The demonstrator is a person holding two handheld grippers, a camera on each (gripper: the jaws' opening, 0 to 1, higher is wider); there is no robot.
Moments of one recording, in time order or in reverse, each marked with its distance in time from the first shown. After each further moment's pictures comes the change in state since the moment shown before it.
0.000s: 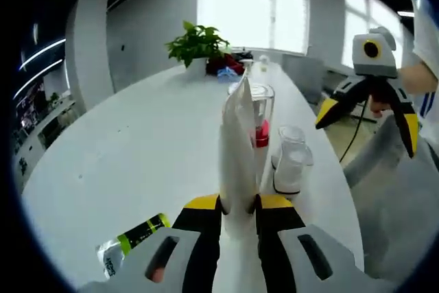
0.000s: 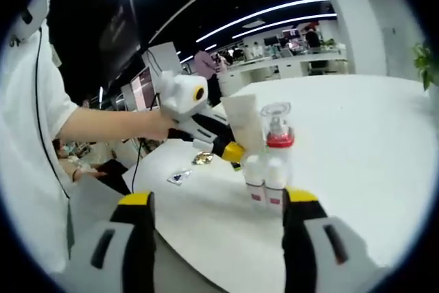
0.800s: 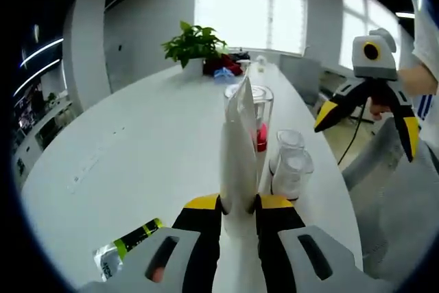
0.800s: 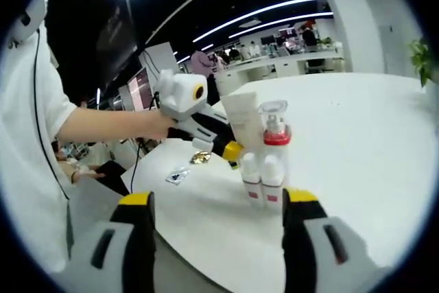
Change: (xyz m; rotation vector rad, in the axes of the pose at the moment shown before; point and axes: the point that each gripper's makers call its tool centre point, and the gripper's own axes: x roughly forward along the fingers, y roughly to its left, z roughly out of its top) left arm 0.007 -0.003 0.004 0.002 0.000 -0.019; right arm -0.003 -0.001 -0.002 0.015 0.003 -0.014
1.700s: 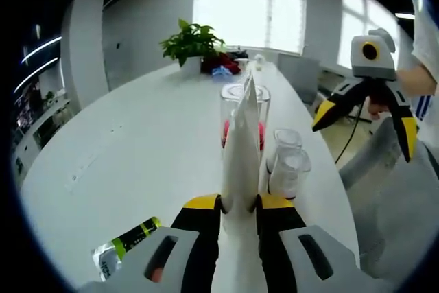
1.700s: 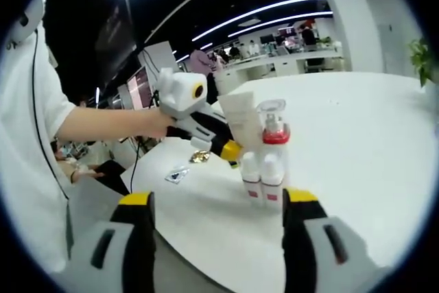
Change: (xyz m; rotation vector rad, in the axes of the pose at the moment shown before) left arm -0.001 -0.003 -0.001 -0.007 0.013 -0.017; right arm -0.001 0.000 0.000 0.000 0.008 -0.005
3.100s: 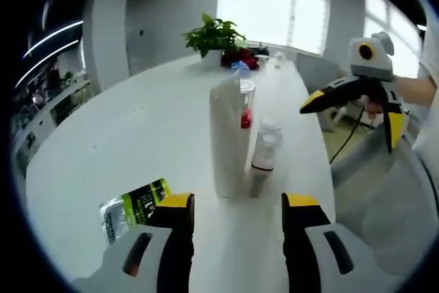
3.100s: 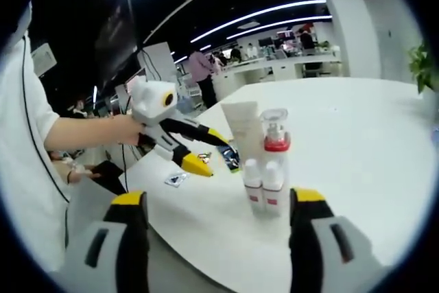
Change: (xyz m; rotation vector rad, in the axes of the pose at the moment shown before) left arm -0.058 -0.022 -0.022 -0.115 0.036 0.129; right arm -0.006 0.005 0.010 -0.017 -0.015 -0.026
